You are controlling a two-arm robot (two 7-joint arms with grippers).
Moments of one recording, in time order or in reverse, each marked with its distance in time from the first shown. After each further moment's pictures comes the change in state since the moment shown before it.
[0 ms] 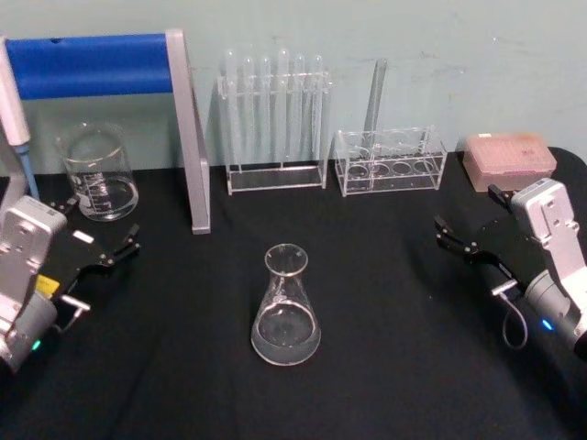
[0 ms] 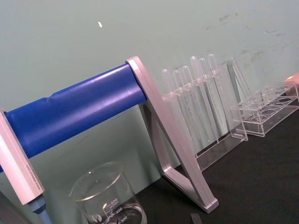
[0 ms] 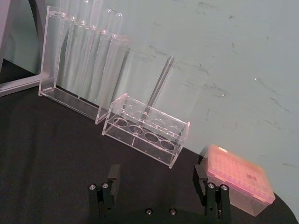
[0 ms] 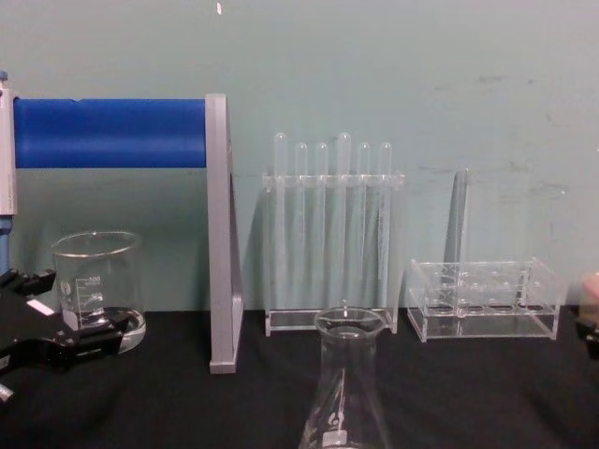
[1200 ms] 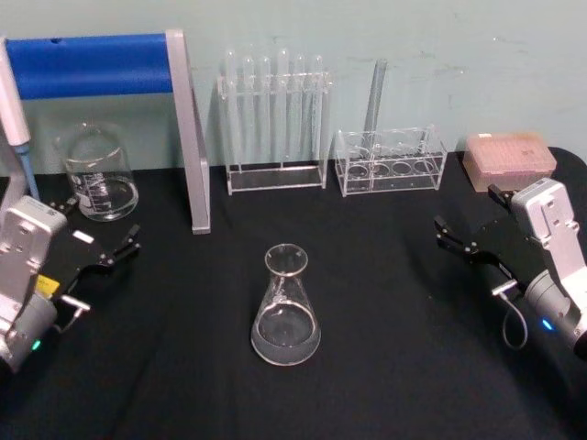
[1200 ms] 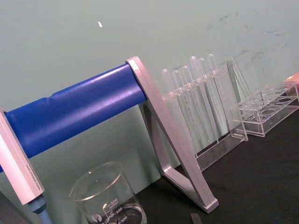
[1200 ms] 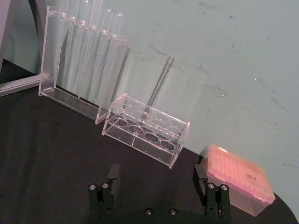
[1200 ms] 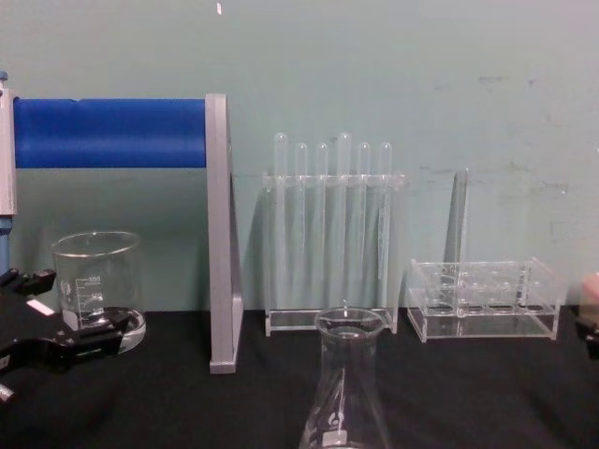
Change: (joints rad) left arm 0.000 0.000 0.000 0.000 0.000 0.000 0.000; right arm 0.000 0.000 0.000 0.000 0.000 0.000 0.000
